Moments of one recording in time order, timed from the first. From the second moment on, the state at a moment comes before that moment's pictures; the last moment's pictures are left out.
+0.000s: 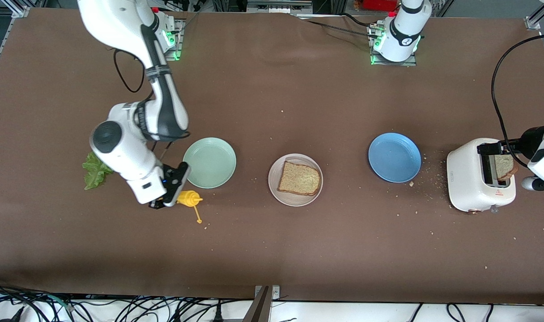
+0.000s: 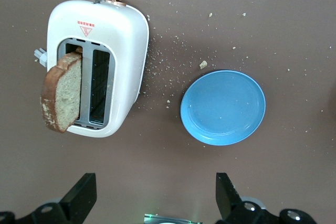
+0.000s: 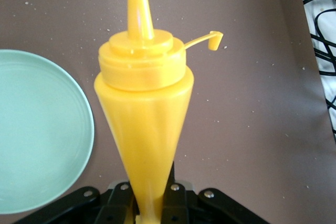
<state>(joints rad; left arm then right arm) -0.05 0.45 0.21 -1.21 -0.05 1.33 0.00 0.77 0.62 -0.50 -1.61 0.29 2.35 -1.08</state>
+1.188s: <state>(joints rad) -0.05 0.45 0.20 -1.21 -0.05 1.33 0.00 1.23 0.85 -0.50 -1.41 -0.57 1.82 -0.14</state>
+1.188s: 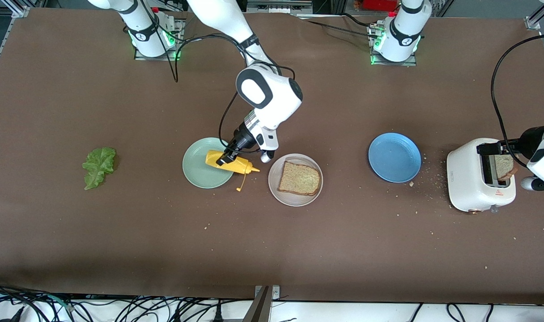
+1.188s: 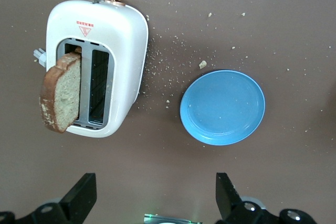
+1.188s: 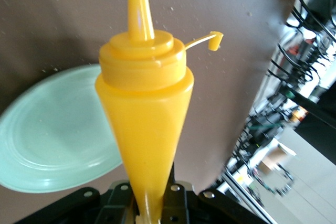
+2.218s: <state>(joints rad) -0.05 0.45 0.20 -1.21 -0.05 1.33 0.00 1.28 0.99 -0.51 -1.29 -0.62 1.75 0.03</state>
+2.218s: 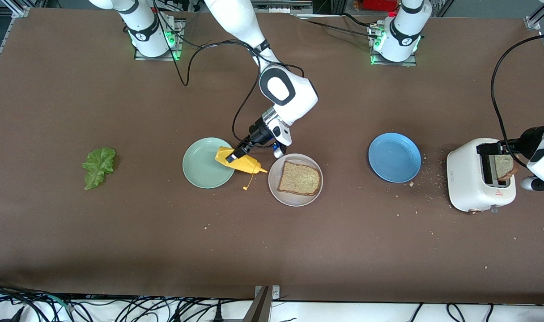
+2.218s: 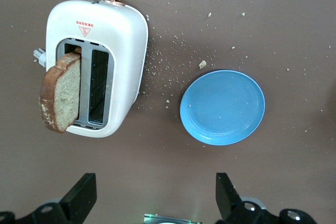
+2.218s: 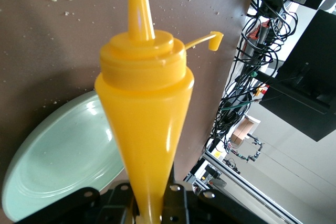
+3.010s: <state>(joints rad) -0.05 0.45 0.20 -1.21 -0.05 1.33 0.00 1.02 0.70 -0.61 -1.23 -0.25 1.72 -0.57</state>
